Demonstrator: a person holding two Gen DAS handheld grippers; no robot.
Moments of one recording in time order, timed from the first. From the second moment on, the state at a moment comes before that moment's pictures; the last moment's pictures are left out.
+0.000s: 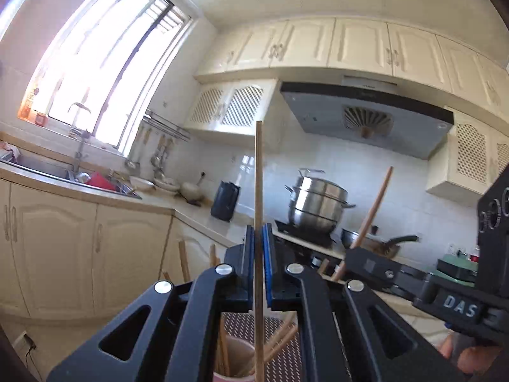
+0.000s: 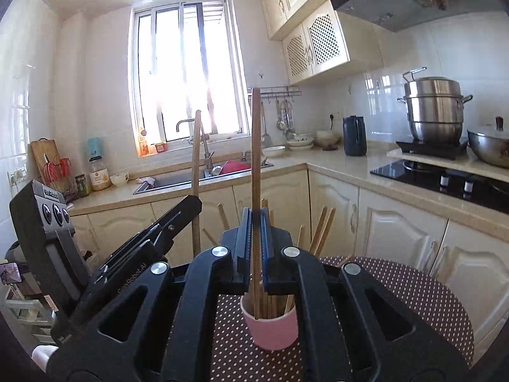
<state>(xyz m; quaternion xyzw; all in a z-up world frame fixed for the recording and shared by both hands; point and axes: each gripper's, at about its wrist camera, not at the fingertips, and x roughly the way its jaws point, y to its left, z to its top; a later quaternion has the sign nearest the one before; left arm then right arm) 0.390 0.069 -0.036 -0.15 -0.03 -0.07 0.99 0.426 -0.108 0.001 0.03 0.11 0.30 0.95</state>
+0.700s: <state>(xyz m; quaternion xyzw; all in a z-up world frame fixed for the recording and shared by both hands) 0.448 0.063 -0.084 -0.13 -0.01 -0.04 0.99 0.470 -0.094 -0.061 0.00 0.16 0.30 0.94</state>
